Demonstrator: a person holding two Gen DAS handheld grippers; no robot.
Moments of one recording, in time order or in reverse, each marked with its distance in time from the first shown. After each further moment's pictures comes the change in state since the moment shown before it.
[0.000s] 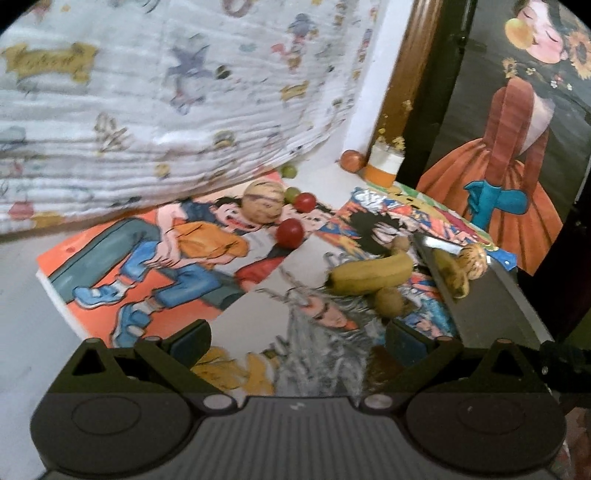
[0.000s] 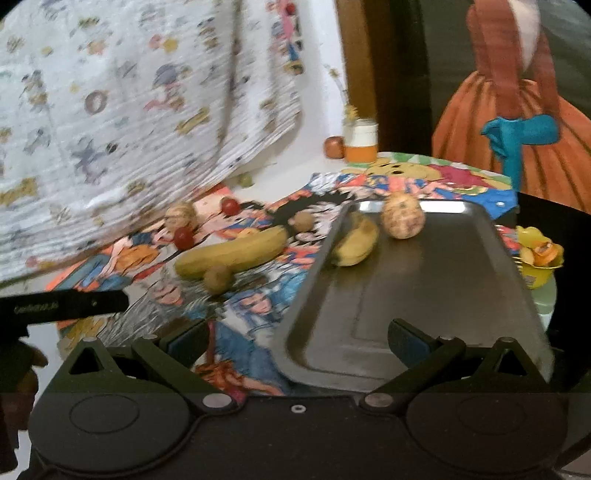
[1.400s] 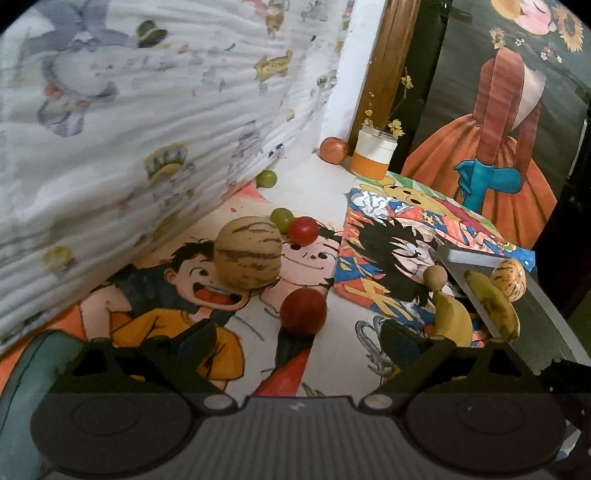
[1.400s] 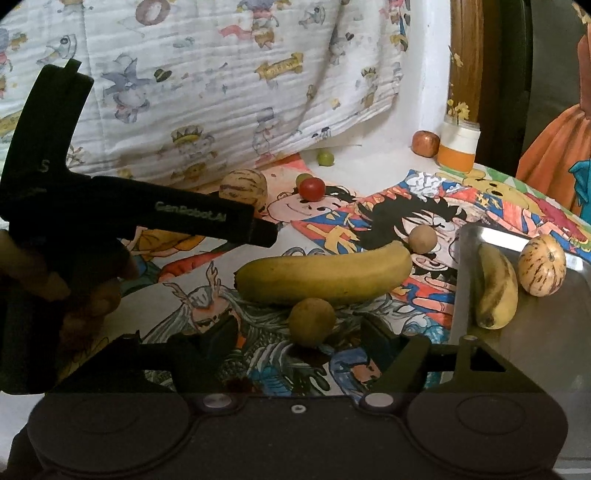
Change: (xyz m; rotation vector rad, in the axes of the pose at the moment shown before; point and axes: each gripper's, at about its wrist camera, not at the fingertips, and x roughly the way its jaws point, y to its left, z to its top) left arm 0.116 0.019 0.074 0.130 0.061 -0.119; right arm 0.106 0.075 0.028 -0.202 0.070 0.087
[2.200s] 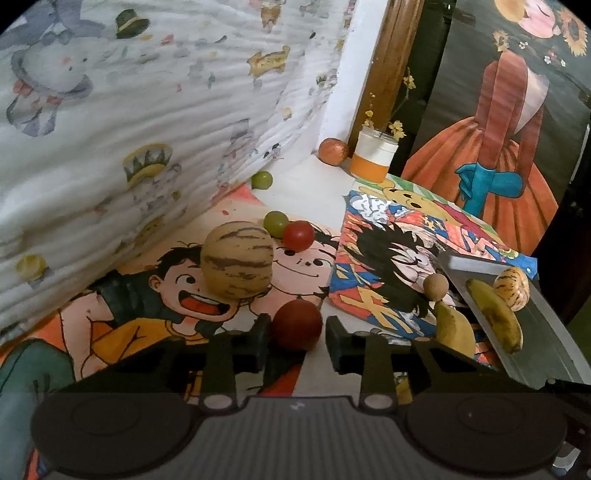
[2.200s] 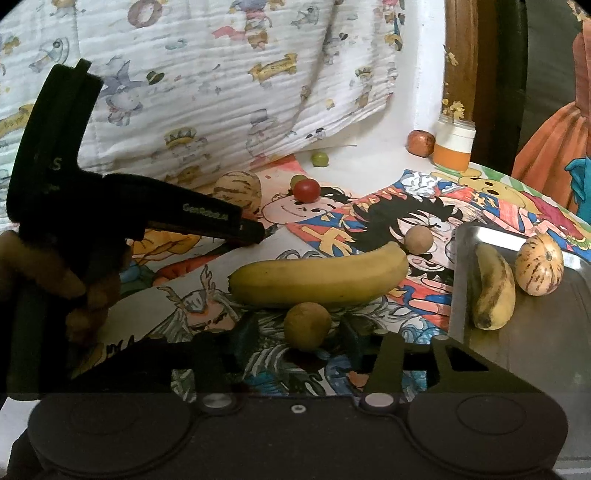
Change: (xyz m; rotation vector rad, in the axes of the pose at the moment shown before) left arm 0.012 -0.003 0.005 -0.021 -0.004 0.002; right arm 0.002 -0.001 0.001 0.011 -0.005 -0.014
